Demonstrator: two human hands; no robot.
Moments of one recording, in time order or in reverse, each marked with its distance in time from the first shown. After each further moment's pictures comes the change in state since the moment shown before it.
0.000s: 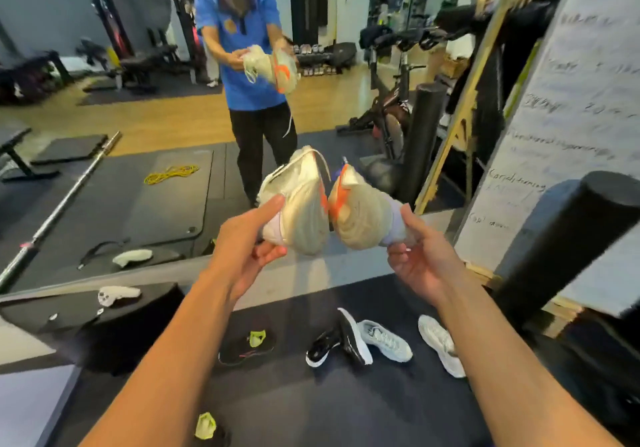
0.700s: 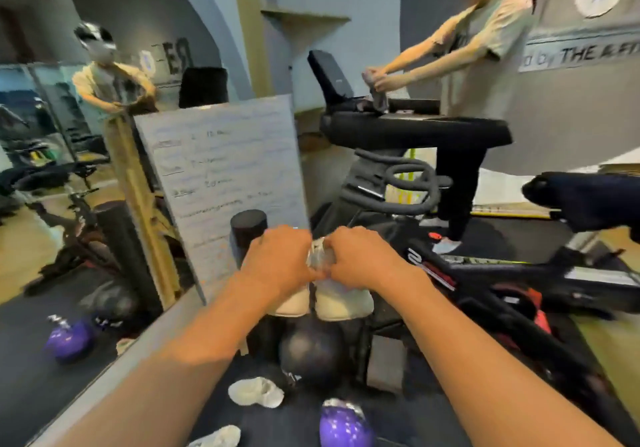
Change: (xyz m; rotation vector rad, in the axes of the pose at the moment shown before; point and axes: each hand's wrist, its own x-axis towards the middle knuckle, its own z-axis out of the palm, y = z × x) left_hand -0.282 -0.026 0.381 1.551 -0.914 1.381; right_hand -0.403 -0.133 -0.143 -1.745 0.919 -0.314
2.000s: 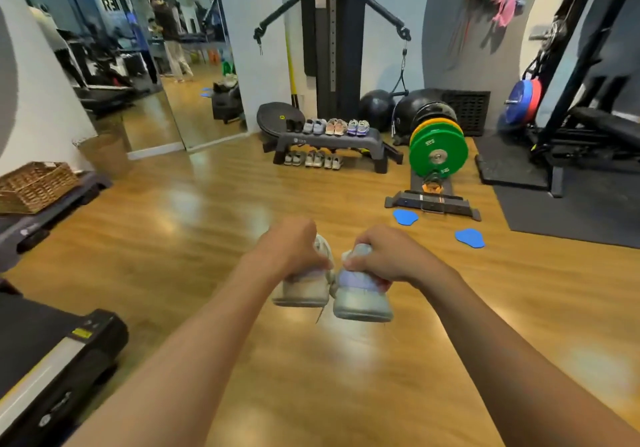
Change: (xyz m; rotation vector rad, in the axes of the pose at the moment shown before) left_hand 0.264 1.293 -0.034 -0.525 -0.313 1.472; right_hand -0.720 0.893 -0.310 0.233 0.577 1.692
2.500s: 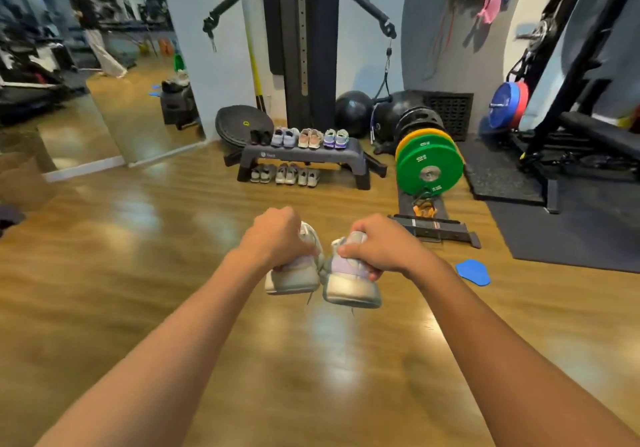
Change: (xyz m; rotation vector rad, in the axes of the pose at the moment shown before) left_hand 0.464 -0.097 -0.002 -0.069 0.037 0.059; right_hand 0.428 0.056 -0.112 0.125 0.070 0.101
